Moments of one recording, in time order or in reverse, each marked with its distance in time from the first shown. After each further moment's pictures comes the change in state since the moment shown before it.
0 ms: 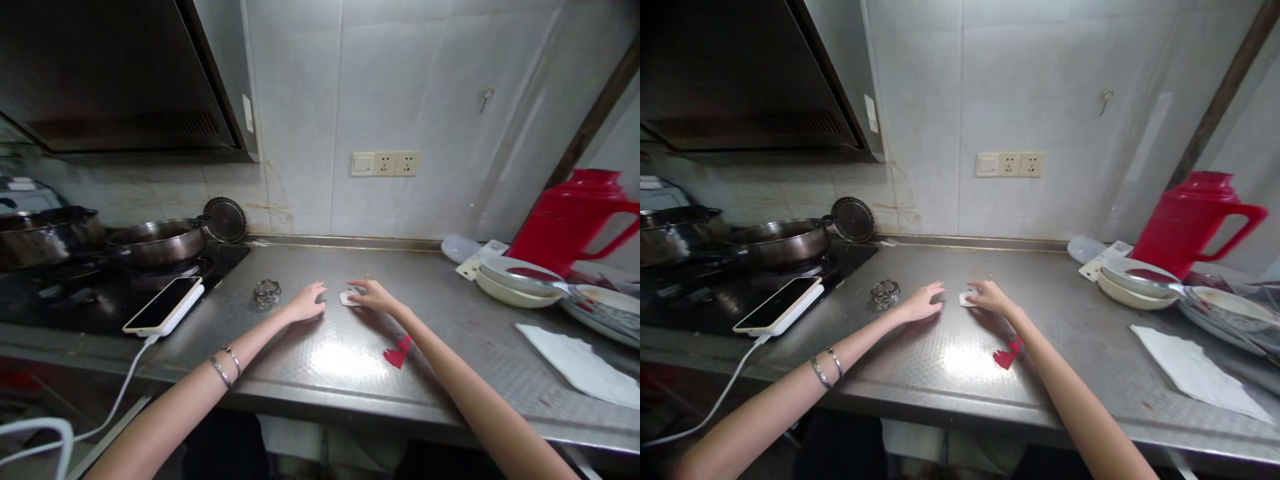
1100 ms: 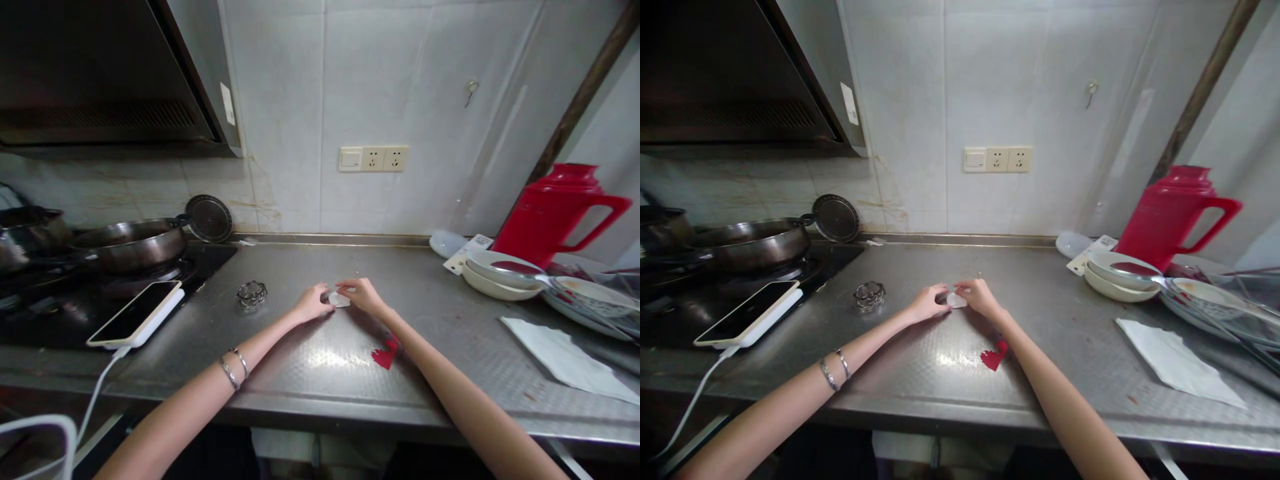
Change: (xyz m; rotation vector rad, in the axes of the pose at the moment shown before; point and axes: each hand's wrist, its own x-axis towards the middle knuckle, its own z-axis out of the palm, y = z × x) left_hand 0.035 0.019 0.037 -0.173 0.065 -0.045; right_hand -0.001 0.003 0.010 0.138 0.145 -0.010
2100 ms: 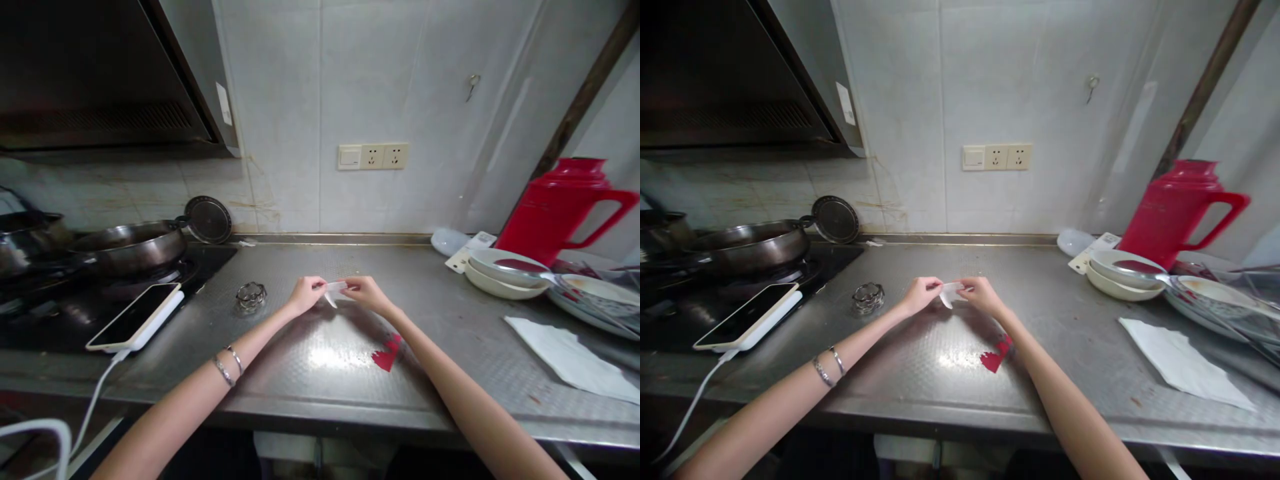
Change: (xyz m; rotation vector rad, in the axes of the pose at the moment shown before) left_hand 0.008 0.003 -0.019 -0.297 0.168 0.025; right_hand -0.002 -0.012 -0.017 0.189 -0.044 -0.020
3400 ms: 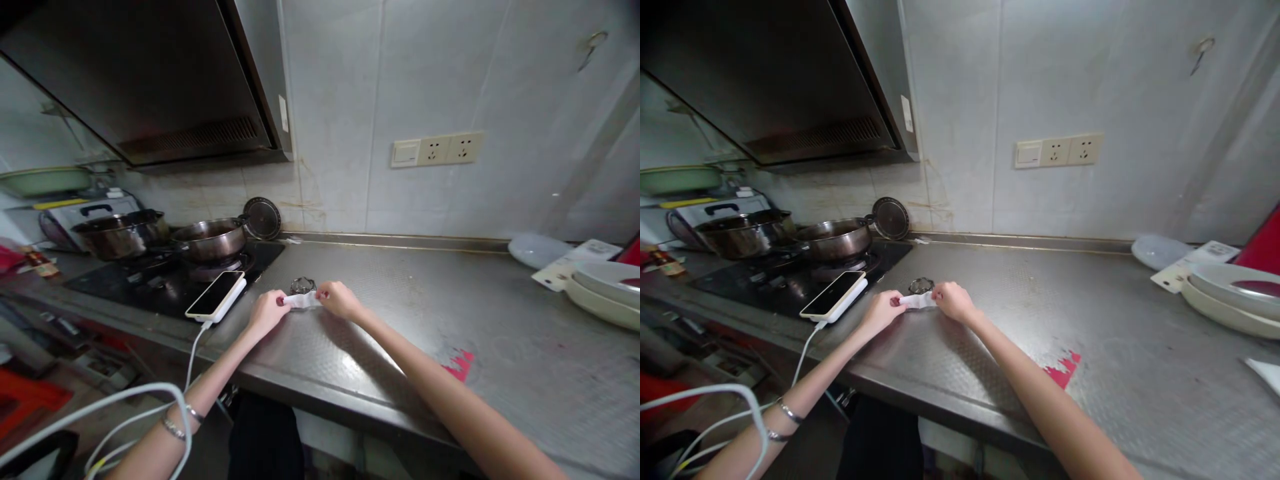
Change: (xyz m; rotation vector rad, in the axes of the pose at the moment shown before) left_hand -0.135 -0.042 -0.160 0.541 0.226 -0.414; right_hand 0.057 -0.101 0.148 -0.274 -0.243 -0.078
